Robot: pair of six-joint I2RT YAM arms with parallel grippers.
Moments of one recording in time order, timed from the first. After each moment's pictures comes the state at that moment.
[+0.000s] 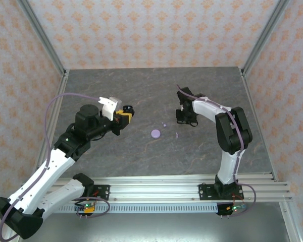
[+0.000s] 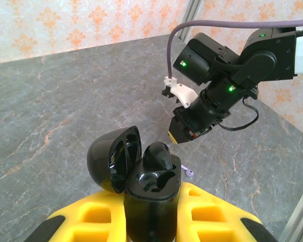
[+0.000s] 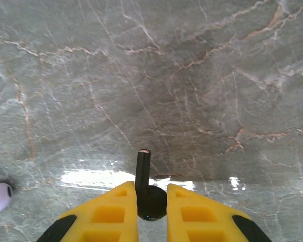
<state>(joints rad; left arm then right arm) -0.47 0.85 0.87 -0.40 0.23 -0.19 0.38 1.90 1.30 -0.75 -0.04 0.39</state>
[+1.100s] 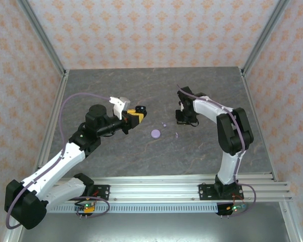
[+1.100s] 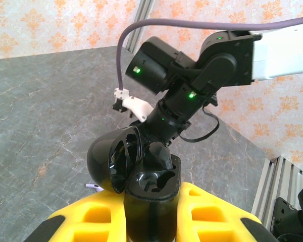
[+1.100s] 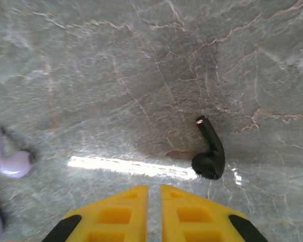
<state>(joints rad) -0.47 0.98 0.73 0.00 0.44 -0.28 0.38 1.90 1.31 -0.80 -0.10 0.36</state>
